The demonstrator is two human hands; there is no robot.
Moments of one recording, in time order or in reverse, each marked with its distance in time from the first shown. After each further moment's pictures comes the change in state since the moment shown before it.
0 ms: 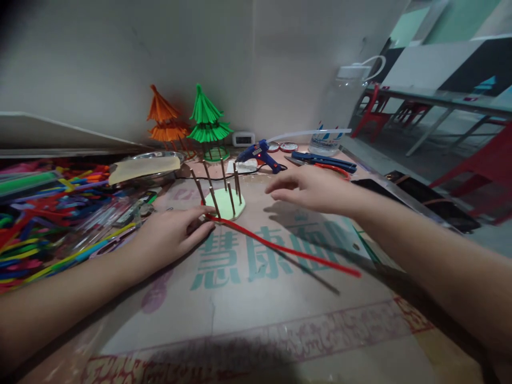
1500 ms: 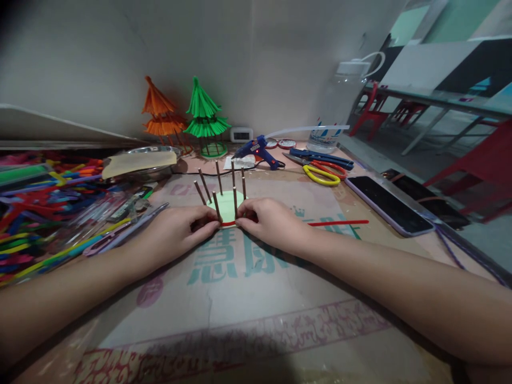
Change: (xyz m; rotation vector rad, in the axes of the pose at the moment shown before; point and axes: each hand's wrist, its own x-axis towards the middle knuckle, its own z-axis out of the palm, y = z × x) left_hand 0.005 0.005 0.009 -0.265 0.002 0.054; right_hand -0.001 -0.040 0.076 0.172 -0.012 0.044
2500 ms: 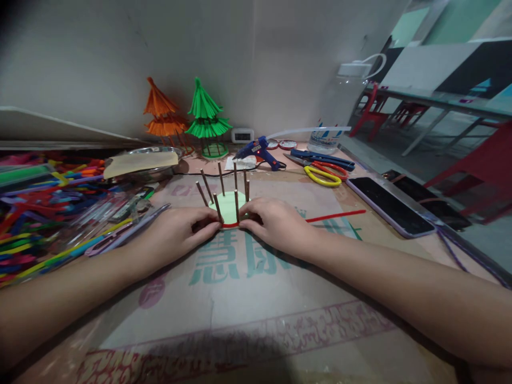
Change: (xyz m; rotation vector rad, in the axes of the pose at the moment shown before) left_hand 0.000 -0.002 0.001 -0.009 0.003 0.031; right_hand -0.004 0.009 0.001 -0.097 0.064 -0.099
